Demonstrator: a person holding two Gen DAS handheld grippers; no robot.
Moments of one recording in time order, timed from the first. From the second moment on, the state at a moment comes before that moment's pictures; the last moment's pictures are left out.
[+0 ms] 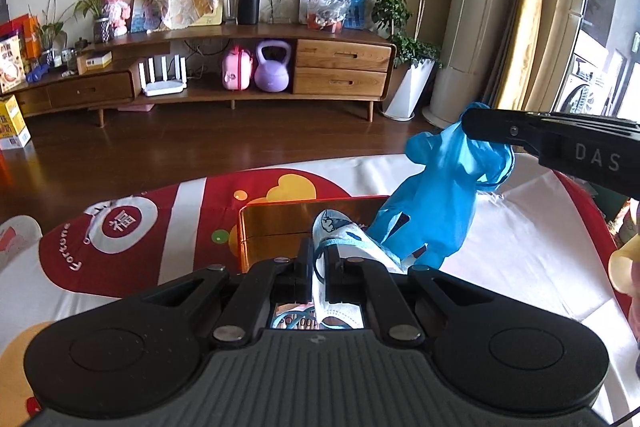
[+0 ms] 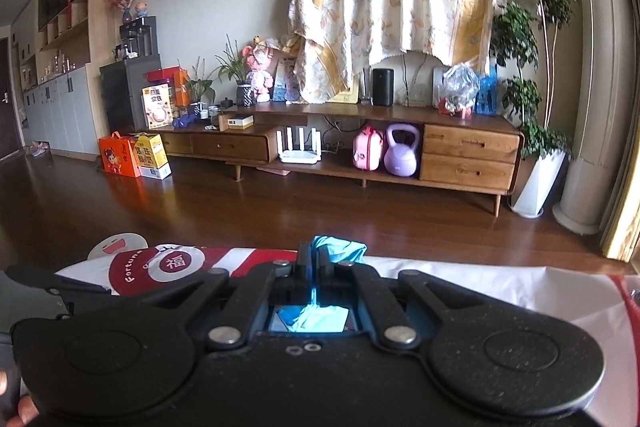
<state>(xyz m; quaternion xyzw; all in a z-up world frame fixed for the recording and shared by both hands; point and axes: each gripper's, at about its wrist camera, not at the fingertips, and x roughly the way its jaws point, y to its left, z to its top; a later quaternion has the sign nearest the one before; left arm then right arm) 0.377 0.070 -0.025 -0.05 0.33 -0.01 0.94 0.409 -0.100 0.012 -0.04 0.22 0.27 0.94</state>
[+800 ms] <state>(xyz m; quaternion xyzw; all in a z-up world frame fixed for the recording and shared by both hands) 0.406 0.070 -0.083 -0.05 0.37 0.00 0.93 0.429 -0.092 -0.065 -0.03 0.33 0.30 0.90</state>
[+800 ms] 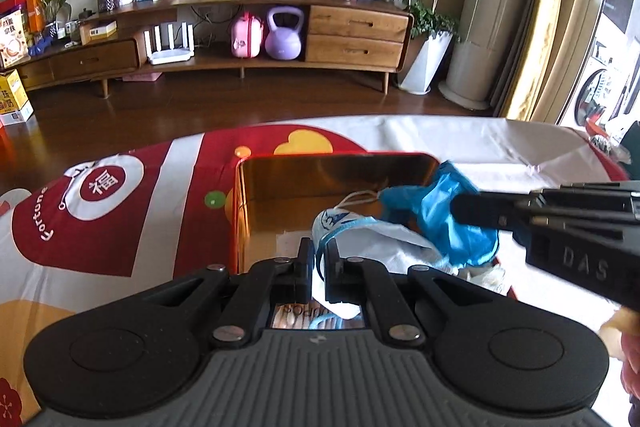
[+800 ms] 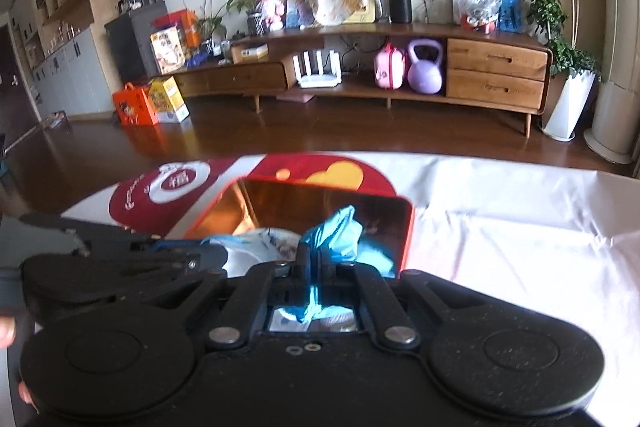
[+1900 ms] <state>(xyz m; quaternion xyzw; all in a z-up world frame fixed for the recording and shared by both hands) 0.373 0.071 -0.087 -0.05 0.41 -0.02 0.91 0.417 -0.078 -0.082 -0.05 0.37 0.28 0.88</state>
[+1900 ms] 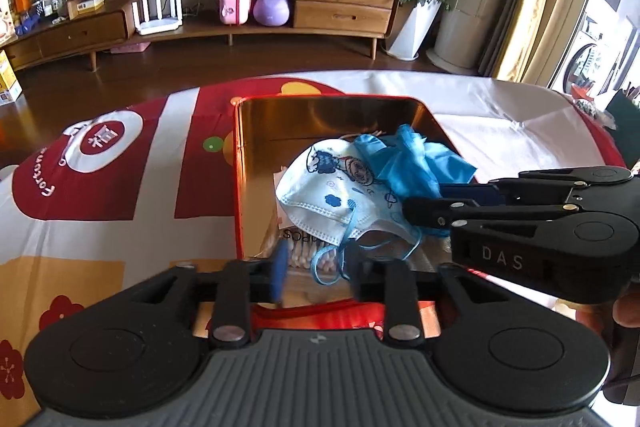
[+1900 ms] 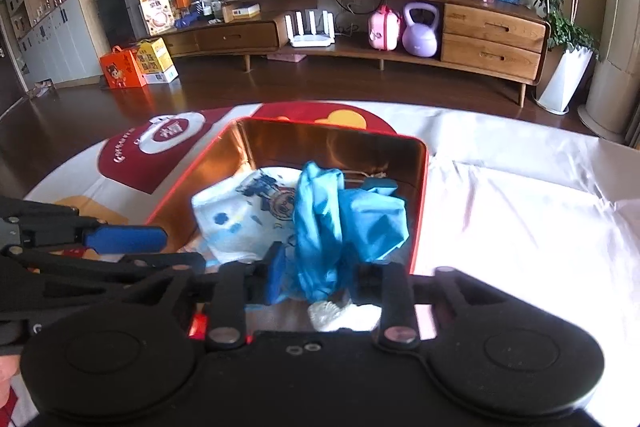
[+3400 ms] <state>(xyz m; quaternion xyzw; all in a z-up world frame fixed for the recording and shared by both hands) 0.192 0.046 0.007 -0.07 0.32 -0.01 0.94 0.234 -0.151 0.008 0.01 0.30 0.30 0.90</state>
